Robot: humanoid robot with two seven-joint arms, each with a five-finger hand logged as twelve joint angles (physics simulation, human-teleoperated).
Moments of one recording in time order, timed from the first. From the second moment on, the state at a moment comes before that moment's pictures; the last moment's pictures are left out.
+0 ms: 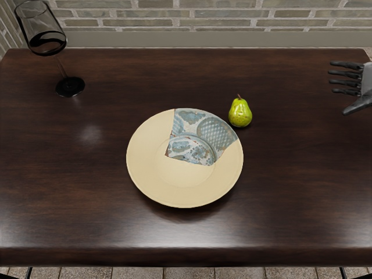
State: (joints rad) left arm -0.02 0.00 -0.04 -0.34 -0.06 0.07 0.13; right arm 1.00 -0.95 0.35 0.91 -0.04 0.61 -0.22
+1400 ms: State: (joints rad) left arm -0.02 0.00 -0.04 -0.34 -0.06 0.07 0.13; right arm 0.91 -0.31 0.42 0.78 -0.93 0.04 0.05
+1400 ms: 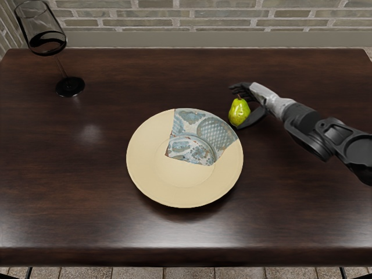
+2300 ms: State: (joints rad) left arm -0.02 0.00 -0.04 -0.34 -0.06 0.07 0.13; right arm 0.95 -0.41 0.41 0.85 -0.85 0.17 0.01
